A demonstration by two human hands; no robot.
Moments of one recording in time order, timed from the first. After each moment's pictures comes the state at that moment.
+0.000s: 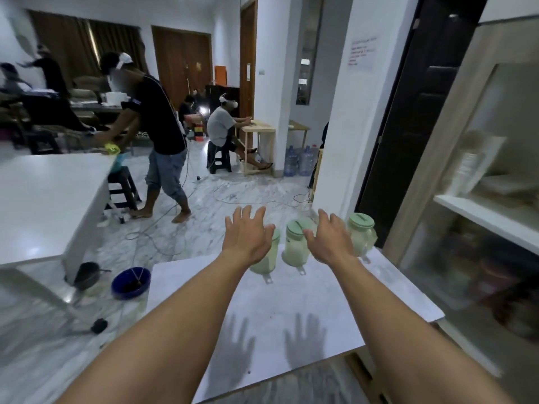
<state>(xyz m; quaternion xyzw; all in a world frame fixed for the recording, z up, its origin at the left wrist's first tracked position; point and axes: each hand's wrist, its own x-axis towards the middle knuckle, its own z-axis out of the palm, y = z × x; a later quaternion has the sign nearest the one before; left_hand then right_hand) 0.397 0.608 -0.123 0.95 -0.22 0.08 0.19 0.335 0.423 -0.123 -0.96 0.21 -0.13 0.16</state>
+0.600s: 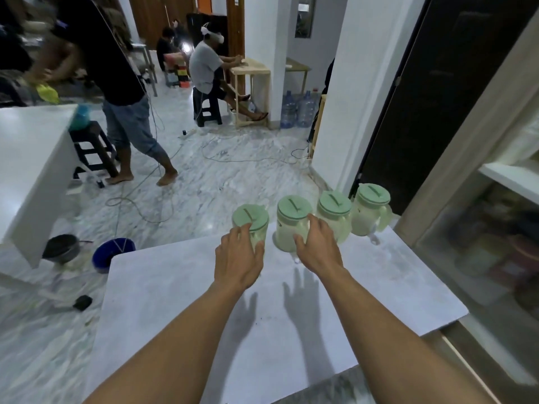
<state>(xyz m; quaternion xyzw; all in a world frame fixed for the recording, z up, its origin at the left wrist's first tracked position) 0.494 0.538 -0.262 0.95 -0.15 0.01 0.26 0.453 0.358 -0.251 -0.93 0.22 -0.08 0.27</state>
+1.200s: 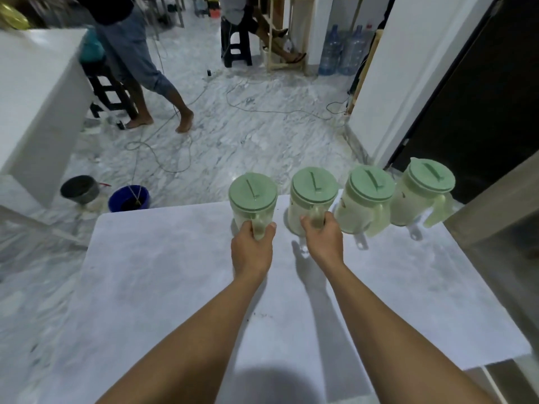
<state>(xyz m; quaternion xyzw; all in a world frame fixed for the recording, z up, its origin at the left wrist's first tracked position) 0.543 0.453 -0.355 0.83 0.14 -0.04 0.54 0.539 0.307 -0.368 -0.80 0.29 -0.08 0.52</state>
